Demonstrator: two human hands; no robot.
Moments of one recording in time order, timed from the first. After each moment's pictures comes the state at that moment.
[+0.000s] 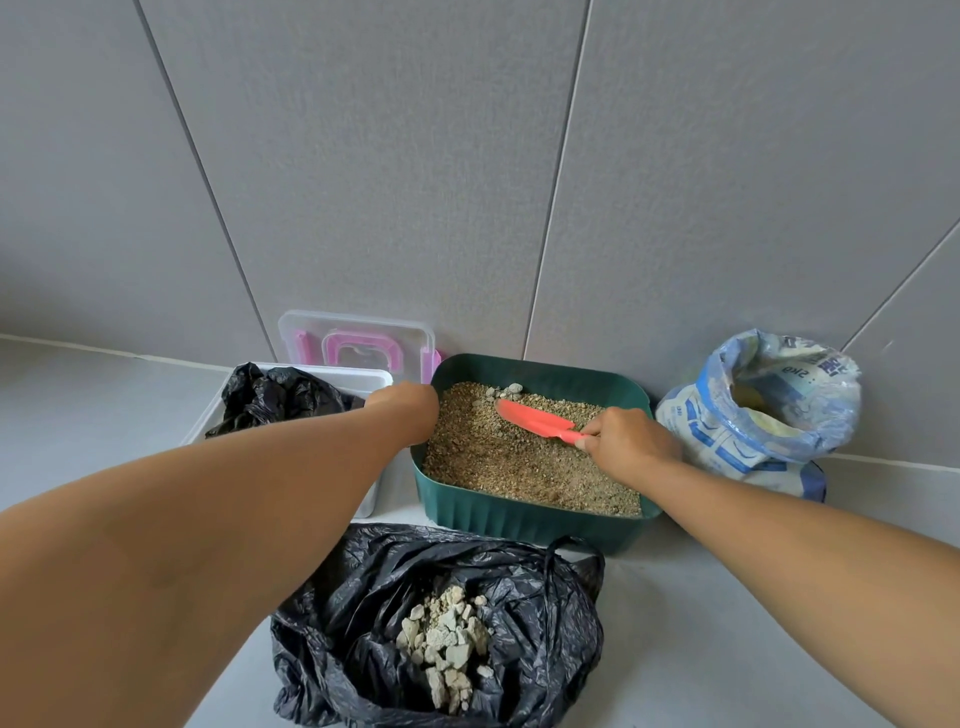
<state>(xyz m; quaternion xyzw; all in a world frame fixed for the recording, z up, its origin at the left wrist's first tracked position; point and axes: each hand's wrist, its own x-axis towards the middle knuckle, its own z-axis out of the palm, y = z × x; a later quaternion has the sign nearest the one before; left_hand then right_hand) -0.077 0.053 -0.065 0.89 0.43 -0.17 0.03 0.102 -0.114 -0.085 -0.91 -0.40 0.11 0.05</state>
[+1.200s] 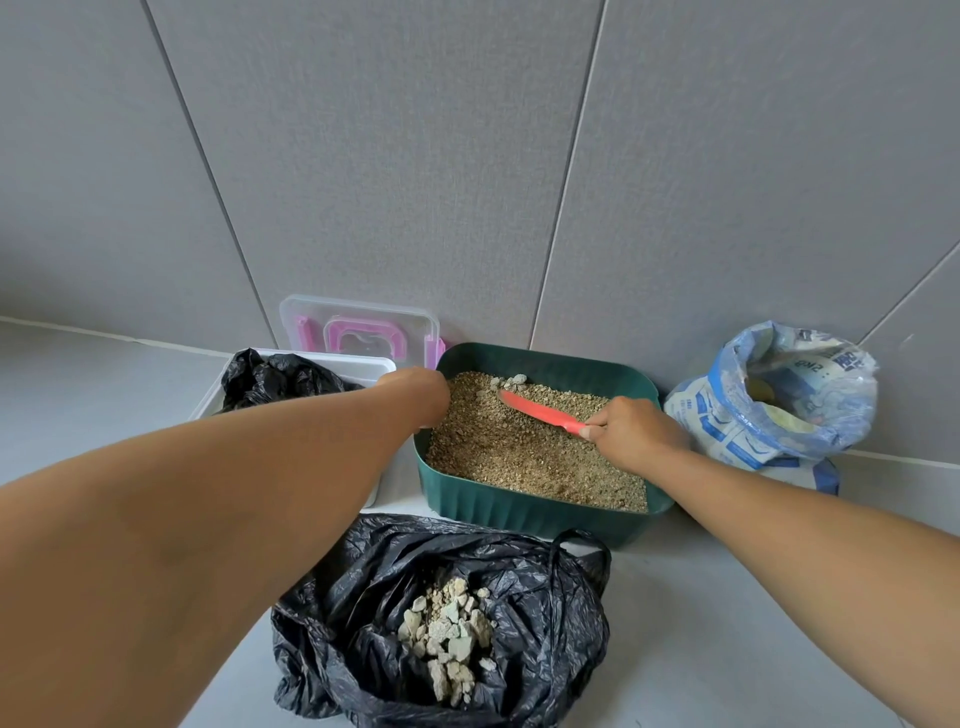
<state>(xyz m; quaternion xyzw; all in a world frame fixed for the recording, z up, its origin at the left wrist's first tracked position) -0.065 0.054 -0.055 0.89 0.36 -0.27 -0.04 0.112 -0.106 -0.091 -0.90 -0.40 0.14 0.05</state>
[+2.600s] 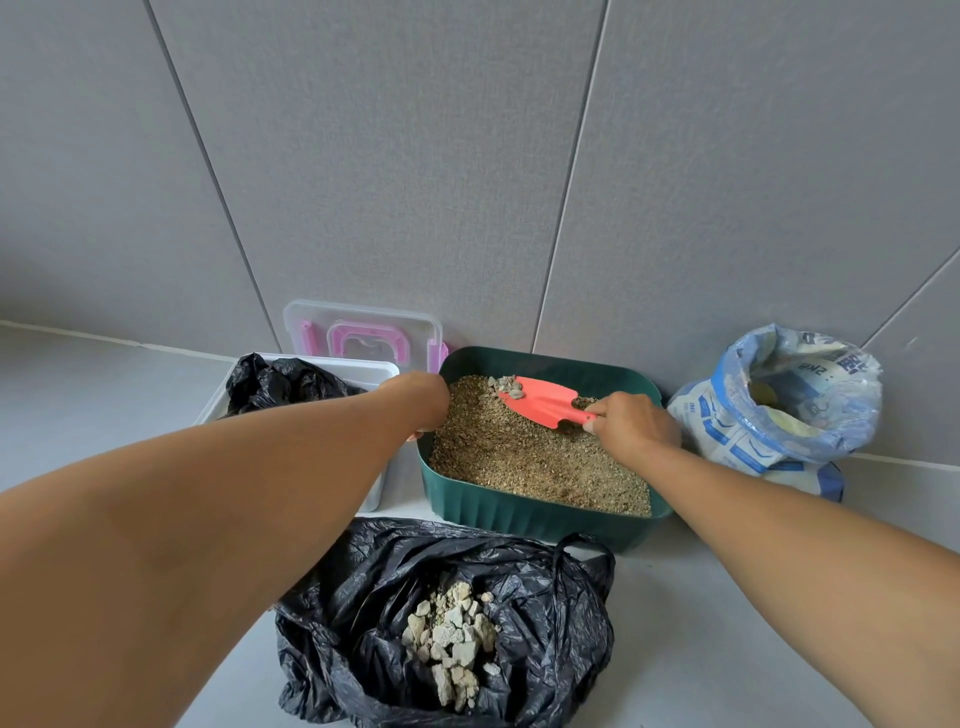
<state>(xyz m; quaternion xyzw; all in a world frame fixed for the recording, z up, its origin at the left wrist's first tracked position) -0.064 0.075 -0.075 0.90 0.35 -0.27 -0.02 0.121 -0.090 -0.104 -0.92 -0.37 0.09 0.07</state>
